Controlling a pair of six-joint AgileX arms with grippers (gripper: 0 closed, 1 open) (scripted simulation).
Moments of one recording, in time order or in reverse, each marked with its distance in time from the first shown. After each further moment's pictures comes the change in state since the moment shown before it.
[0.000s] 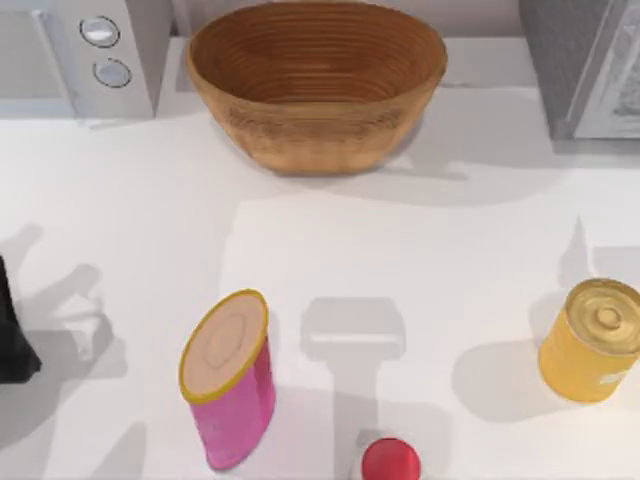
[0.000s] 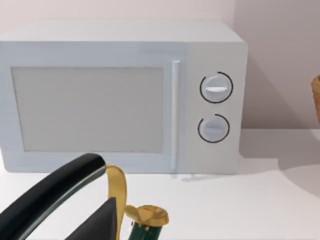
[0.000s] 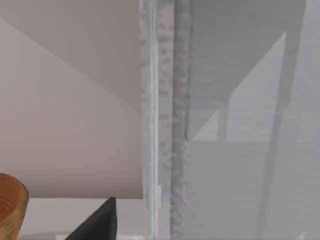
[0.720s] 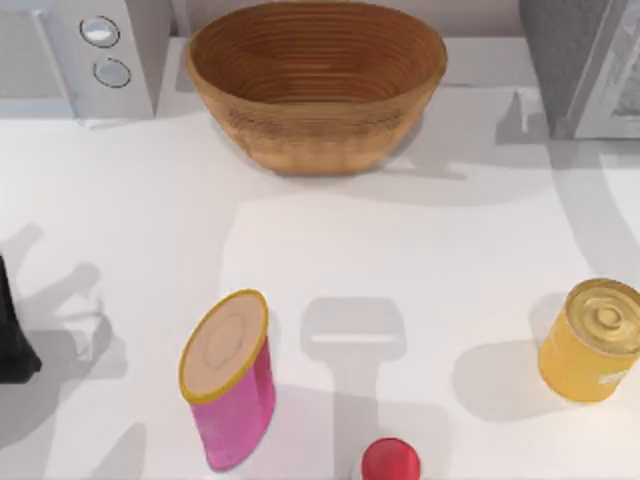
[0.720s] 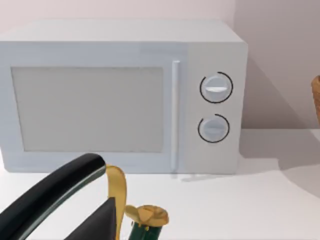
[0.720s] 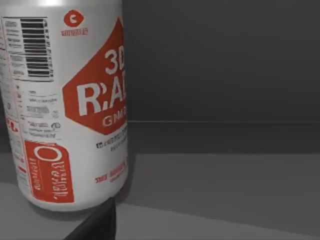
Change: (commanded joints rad) left arm 0.000 0.000 0.000 0.000 0.000 0.000; right arm 0.098 0.747 1.004 -0.240 0.114 0.009
